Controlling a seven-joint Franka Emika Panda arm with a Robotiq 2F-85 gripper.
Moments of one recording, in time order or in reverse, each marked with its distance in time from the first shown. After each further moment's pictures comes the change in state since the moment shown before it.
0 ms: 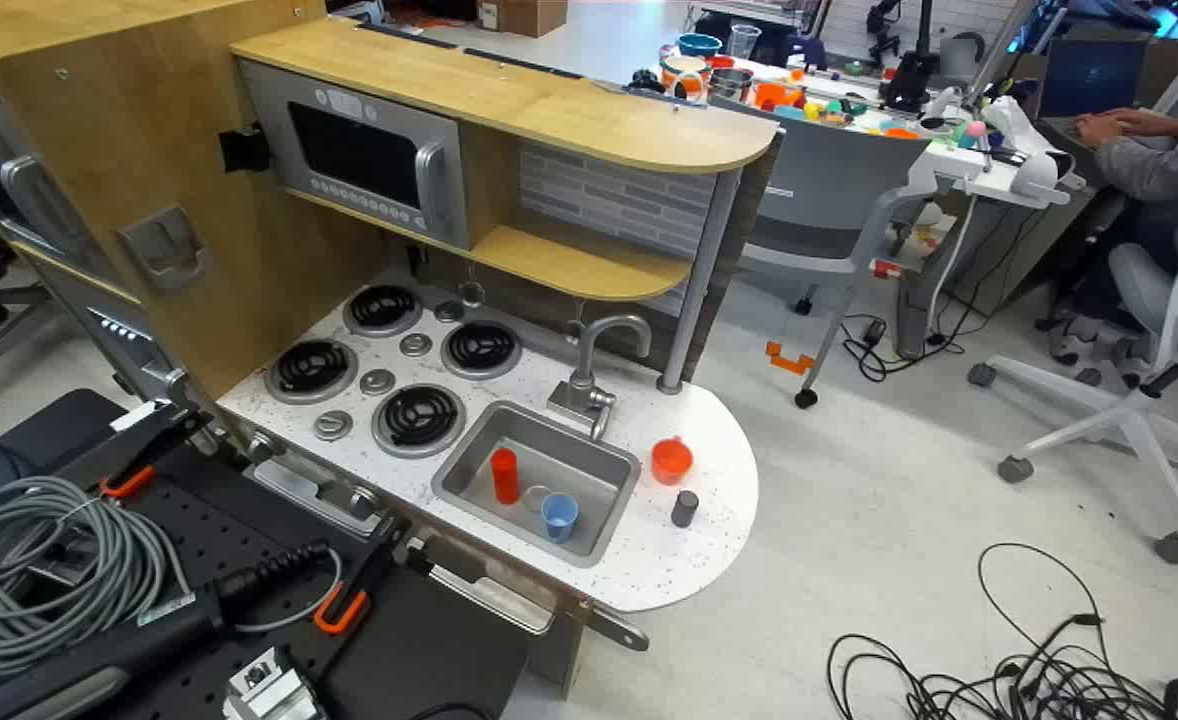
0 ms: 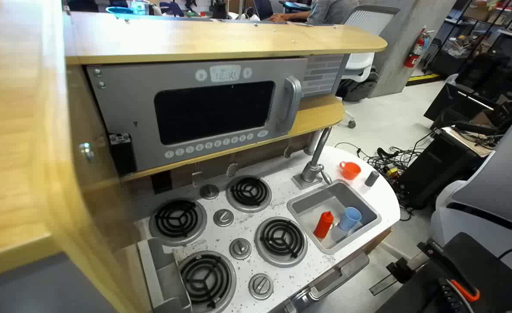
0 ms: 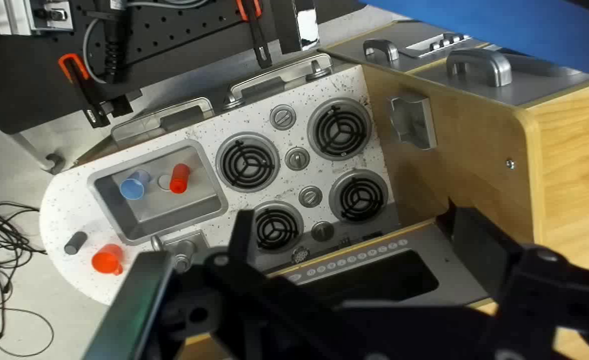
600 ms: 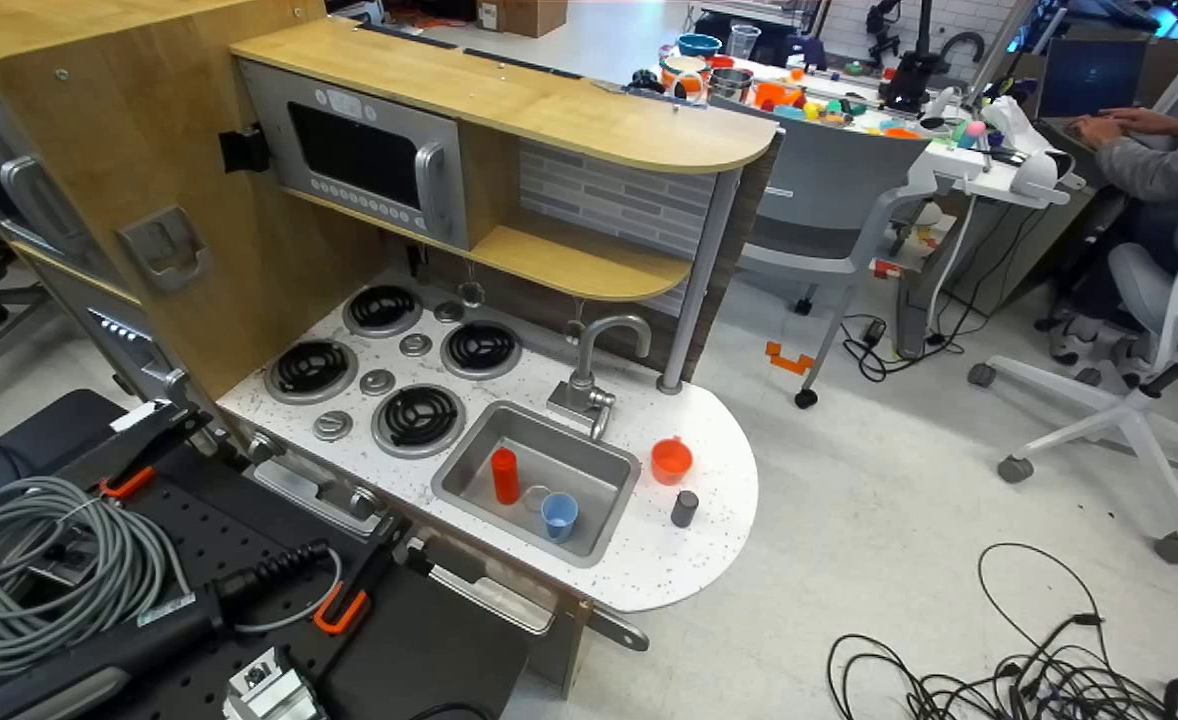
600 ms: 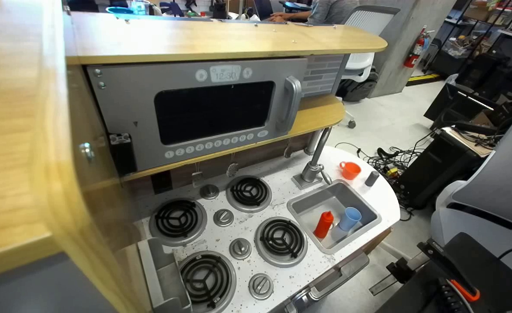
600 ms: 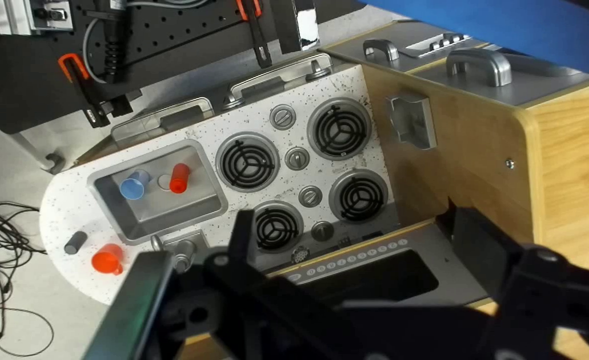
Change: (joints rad) arm 0.000 0.000 0.000 0.000 0.000 0.000 0.000
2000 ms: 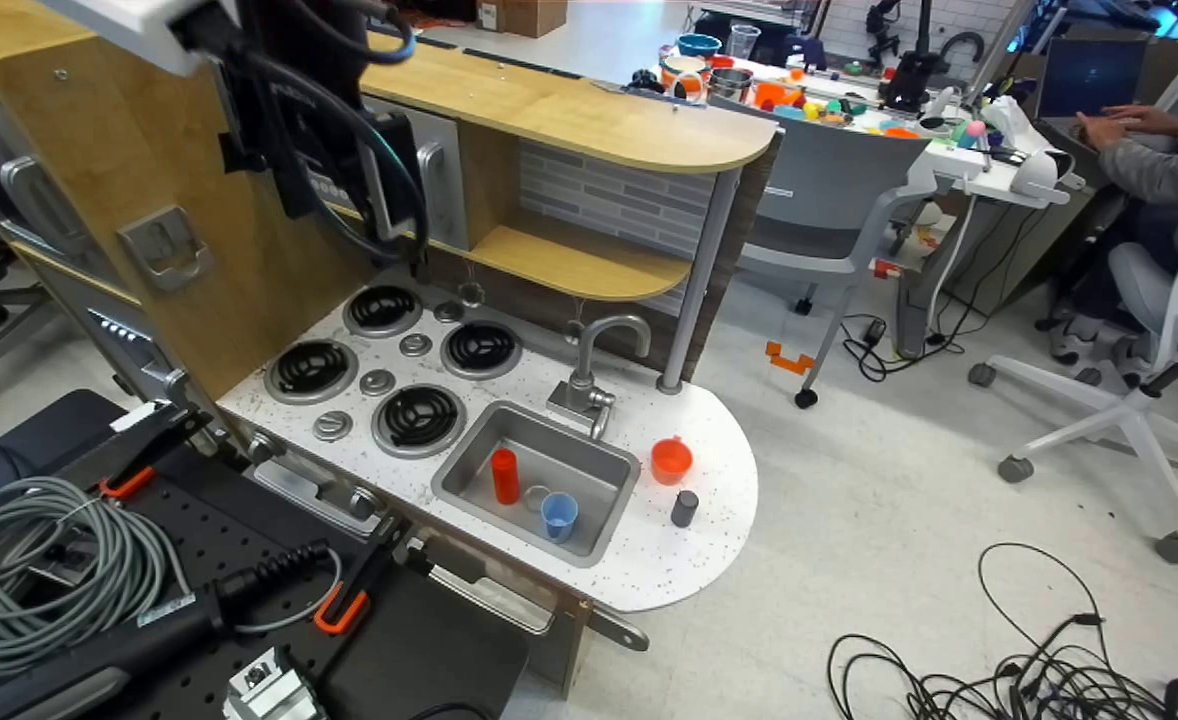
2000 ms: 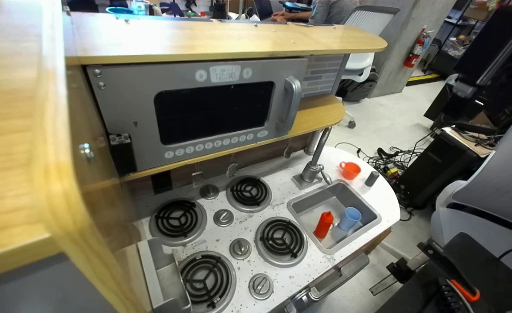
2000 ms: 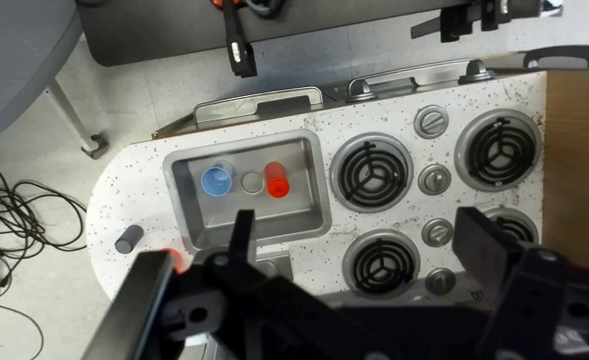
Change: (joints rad) arm -0.117 0.315 -0.303 -0.161 -0.174 0.330 -0.518
